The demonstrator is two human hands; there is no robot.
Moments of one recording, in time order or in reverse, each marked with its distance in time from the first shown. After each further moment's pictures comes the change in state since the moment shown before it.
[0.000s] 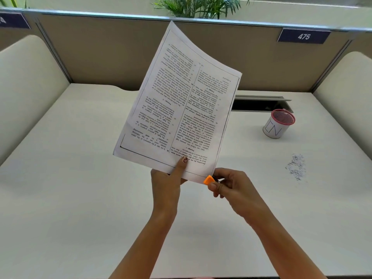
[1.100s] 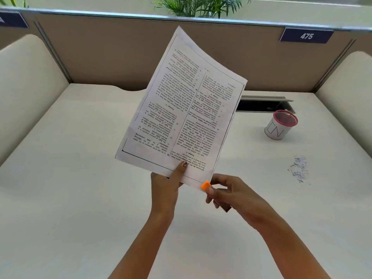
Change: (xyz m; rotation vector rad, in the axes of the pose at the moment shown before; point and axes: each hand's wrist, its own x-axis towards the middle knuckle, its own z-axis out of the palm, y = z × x) left_hand 0.013 -0.011 -0.008 0.015 -0.027 -0.039; right_hand 0.005 0.001 -0.006 0.156 -0.283 0.098
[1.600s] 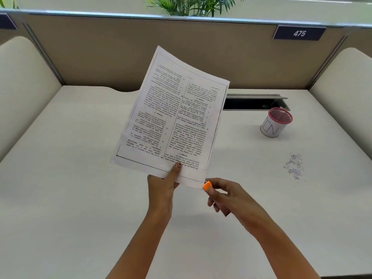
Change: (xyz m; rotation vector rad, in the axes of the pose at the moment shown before) left_hand 0.011 -0.016 0.001 -0.117 0.044 -0.070; right_hand 0.001 0.023 0.000 0.005 0.156 0.043
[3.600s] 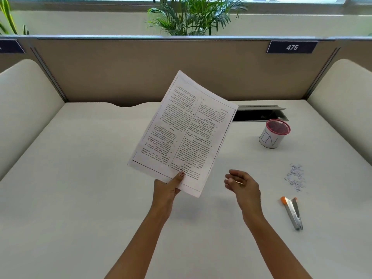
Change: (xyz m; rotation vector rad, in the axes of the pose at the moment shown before) left_hand 0.049 -0.032 0.002 -0.023 -0.138 -0.130; right_hand 0.071 0.045 -0.039 0.227 0.648 -0.148
